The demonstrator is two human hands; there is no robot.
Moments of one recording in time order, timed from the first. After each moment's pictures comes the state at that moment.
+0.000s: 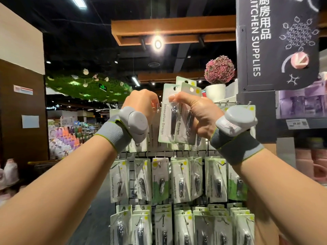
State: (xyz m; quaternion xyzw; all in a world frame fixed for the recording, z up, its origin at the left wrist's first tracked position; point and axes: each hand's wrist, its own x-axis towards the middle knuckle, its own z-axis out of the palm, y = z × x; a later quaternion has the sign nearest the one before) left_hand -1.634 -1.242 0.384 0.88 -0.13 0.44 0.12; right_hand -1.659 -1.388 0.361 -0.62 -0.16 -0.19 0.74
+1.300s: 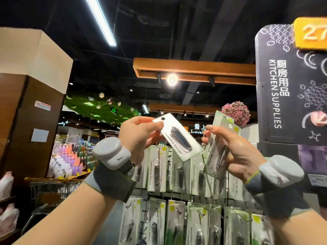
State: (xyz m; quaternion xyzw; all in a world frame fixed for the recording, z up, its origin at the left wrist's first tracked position) left_hand -1.679 -1.188 0.394 0.51 -0.22 0.24 0.80; right_hand -1.684 -1.384 0.388 -0.54 -0.20 -0.18 0.80
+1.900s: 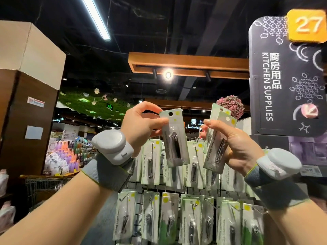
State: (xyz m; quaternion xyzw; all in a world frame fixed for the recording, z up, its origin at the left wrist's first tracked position) left_hand -1.678 -1.201 0.395 0.62 -0.28 0.30 0.67; right_hand -1.692 -1.398 0.383 -0.56 -0.21 -0.20 0.78
